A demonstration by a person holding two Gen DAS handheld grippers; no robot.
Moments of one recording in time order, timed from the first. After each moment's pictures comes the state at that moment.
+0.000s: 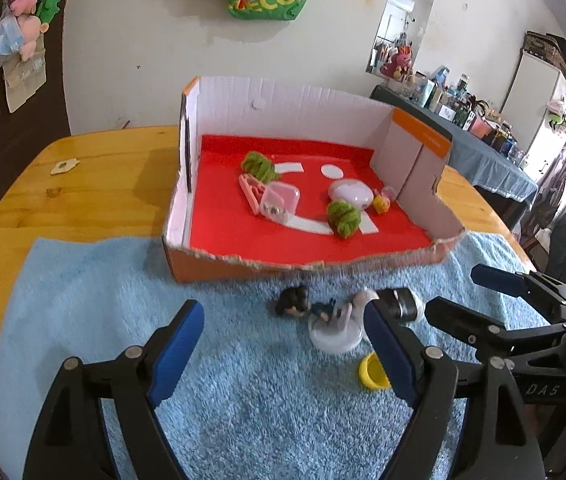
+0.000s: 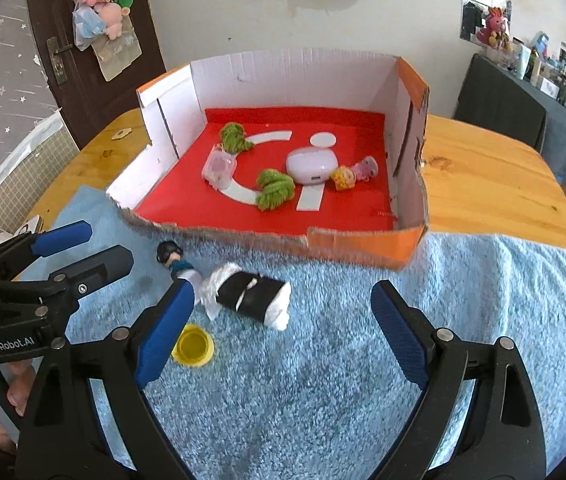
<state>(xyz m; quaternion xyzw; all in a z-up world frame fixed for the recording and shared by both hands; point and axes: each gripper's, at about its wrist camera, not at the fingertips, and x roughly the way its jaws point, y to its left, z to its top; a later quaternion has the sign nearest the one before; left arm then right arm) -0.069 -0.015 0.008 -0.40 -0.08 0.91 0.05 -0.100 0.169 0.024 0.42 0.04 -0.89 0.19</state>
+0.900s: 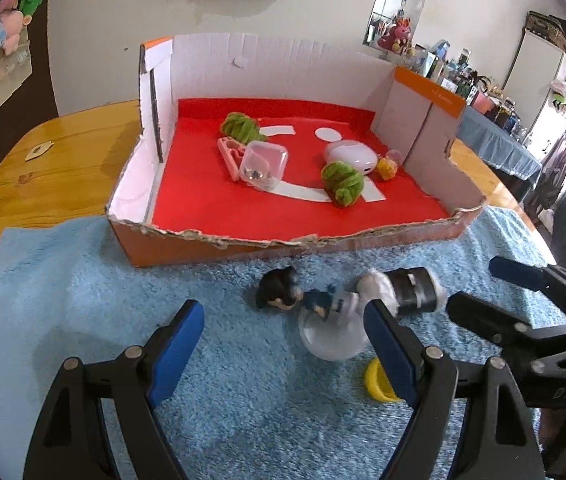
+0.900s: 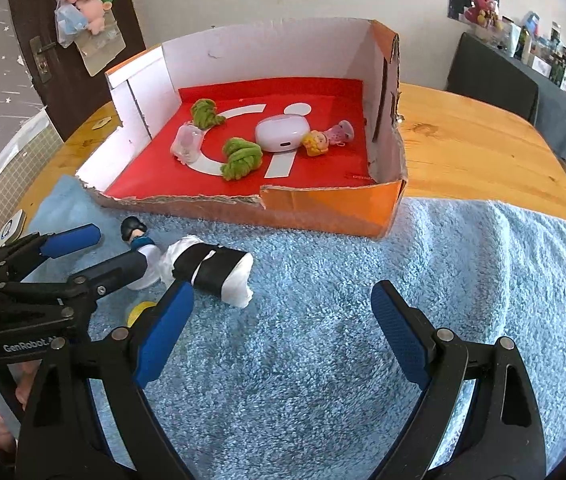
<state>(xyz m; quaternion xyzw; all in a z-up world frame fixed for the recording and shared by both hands) -0.095 0.002 -0.025 -0.43 -0.06 0.90 0.05 -0.109 0.188 0.005 0.45 0.03 -0.88 0.17</state>
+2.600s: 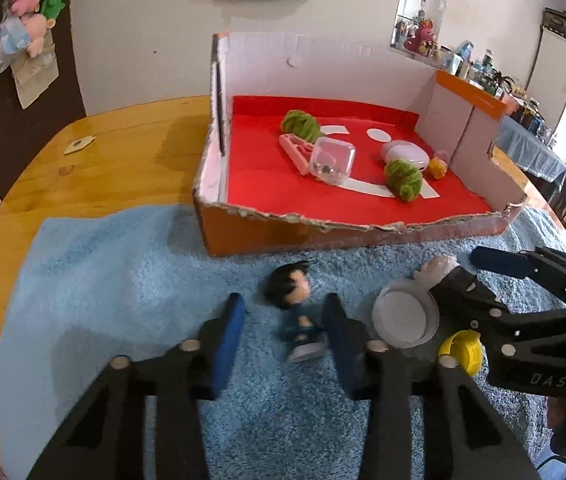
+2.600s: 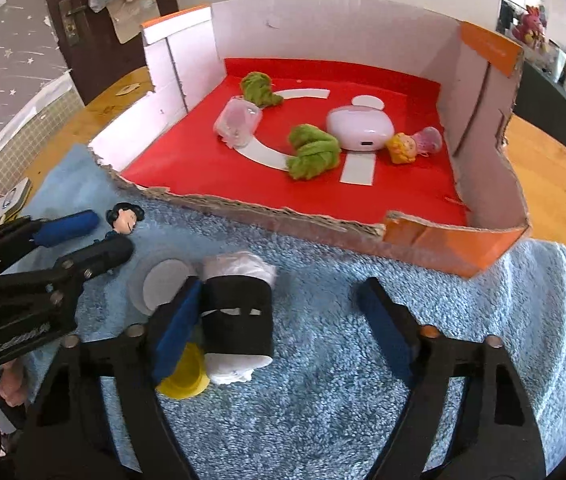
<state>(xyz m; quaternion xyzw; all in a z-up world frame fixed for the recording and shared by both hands) -0.086 -0.030 -0.031 -0.43 -0.04 0.90 0.00 -0.127 0.132 -0.017 0.45 0.07 -0.86 0.23</state>
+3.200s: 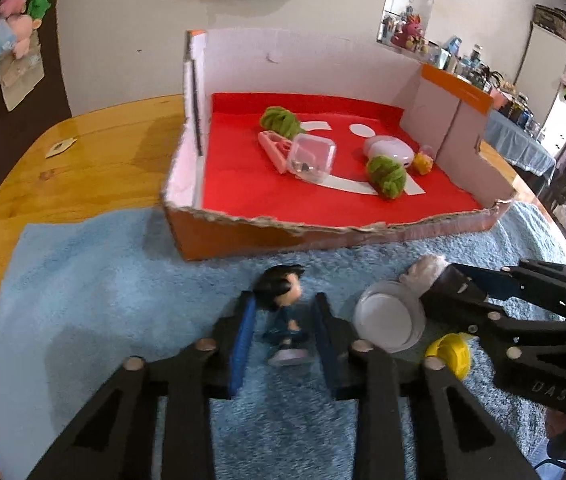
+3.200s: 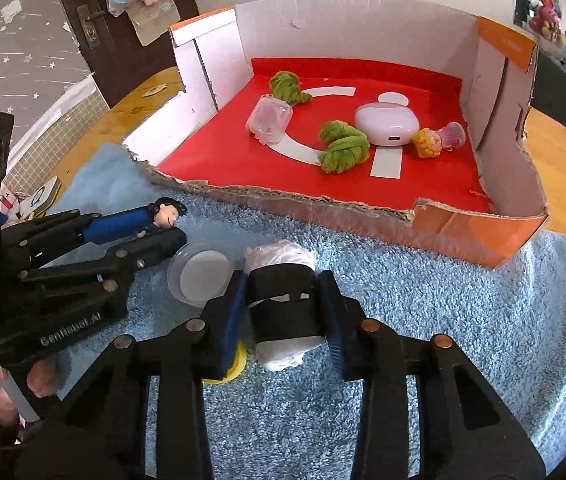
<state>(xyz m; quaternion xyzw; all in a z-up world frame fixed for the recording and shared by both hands) -0.092 -0.027 -0.034 -0.43 -0.05 0.90 0.03 -0.119 0.137 -0.014 0.46 0.05 -0.85 0.27</state>
